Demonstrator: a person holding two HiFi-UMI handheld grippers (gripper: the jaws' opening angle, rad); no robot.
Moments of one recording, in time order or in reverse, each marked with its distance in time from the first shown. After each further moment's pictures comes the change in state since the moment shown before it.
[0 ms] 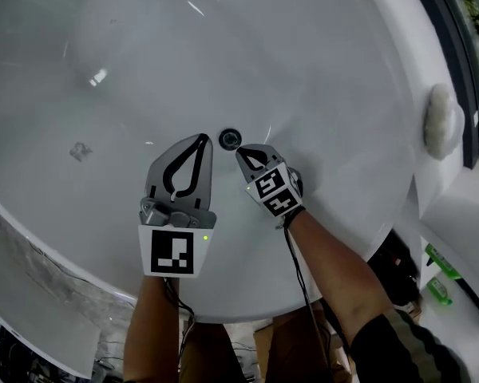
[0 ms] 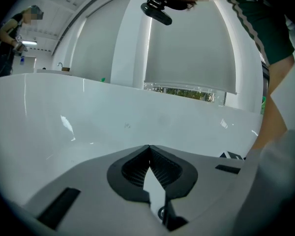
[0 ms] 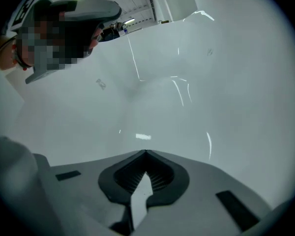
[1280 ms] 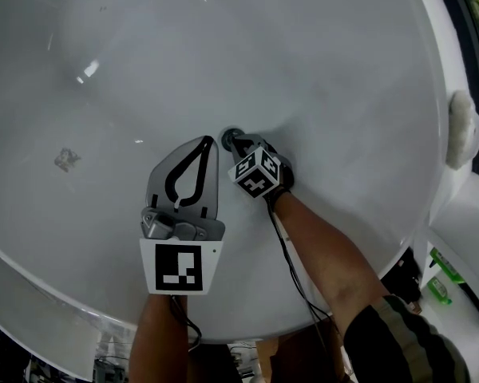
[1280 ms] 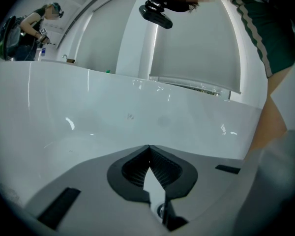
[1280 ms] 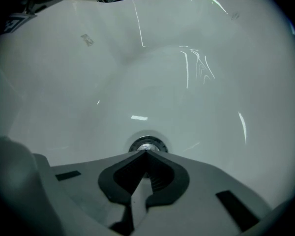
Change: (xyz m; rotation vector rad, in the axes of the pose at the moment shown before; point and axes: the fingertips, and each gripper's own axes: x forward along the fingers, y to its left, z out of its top) left arm 0.016 0.012 -0.037 -0.048 0.040 0.001; right arm 0.103 -0.013 -0.057 -0.089 0.248 -0.035
